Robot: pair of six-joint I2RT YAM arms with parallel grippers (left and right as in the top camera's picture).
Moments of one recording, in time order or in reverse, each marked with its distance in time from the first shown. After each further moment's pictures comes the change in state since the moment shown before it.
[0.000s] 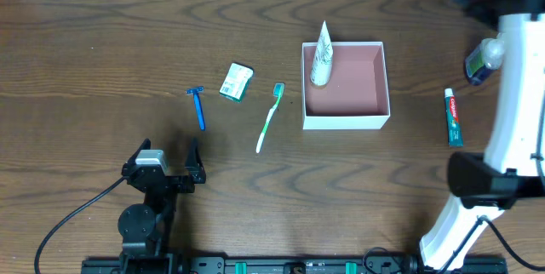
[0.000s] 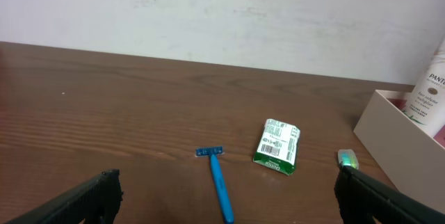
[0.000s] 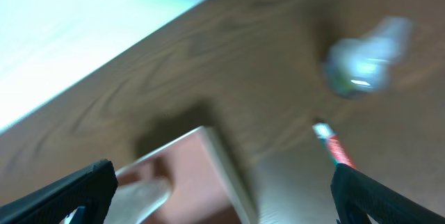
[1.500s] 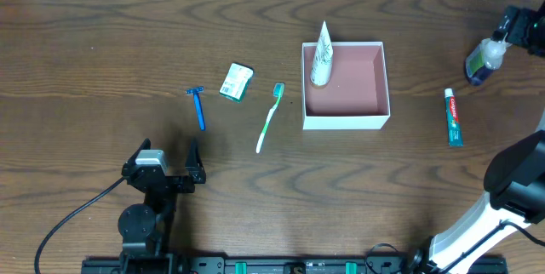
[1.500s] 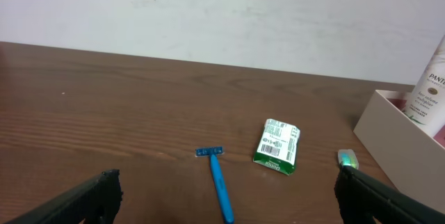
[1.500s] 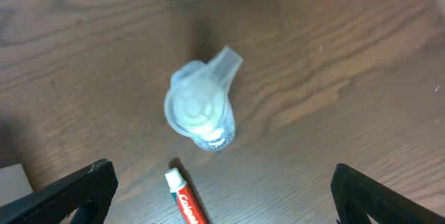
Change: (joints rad) left arm 0.000 0.000 0.000 0.000 0.000 0.000; right arm -0.353 0.000 -0.608 0.471 -0.067 -0.483
